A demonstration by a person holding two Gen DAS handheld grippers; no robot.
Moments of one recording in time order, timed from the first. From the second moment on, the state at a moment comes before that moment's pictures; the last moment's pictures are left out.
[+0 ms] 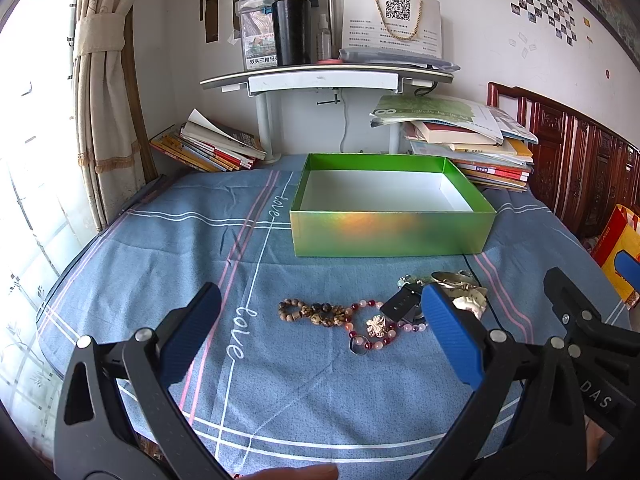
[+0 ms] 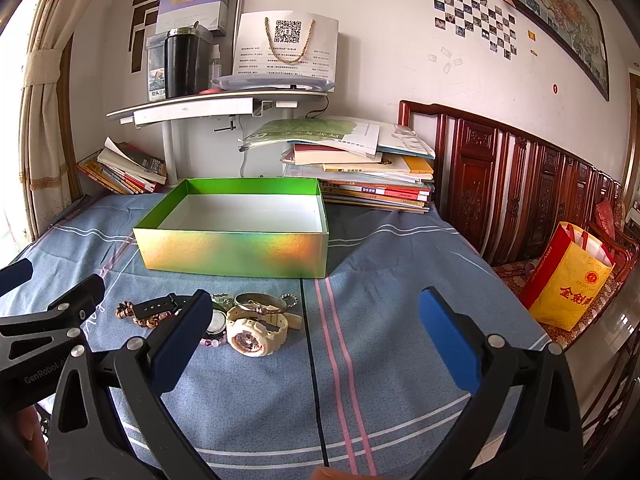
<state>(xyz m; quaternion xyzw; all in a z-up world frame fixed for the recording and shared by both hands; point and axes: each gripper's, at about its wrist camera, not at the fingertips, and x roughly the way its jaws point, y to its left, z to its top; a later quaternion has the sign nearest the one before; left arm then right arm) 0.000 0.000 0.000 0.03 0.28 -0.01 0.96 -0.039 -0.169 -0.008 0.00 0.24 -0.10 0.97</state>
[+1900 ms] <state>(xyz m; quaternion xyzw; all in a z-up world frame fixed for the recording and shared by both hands) 0.046 0.008 -0.080 0.04 0.40 -0.02 0.91 0.039 -0.214 -0.084 0.04 0.41 -0.08 0.91</state>
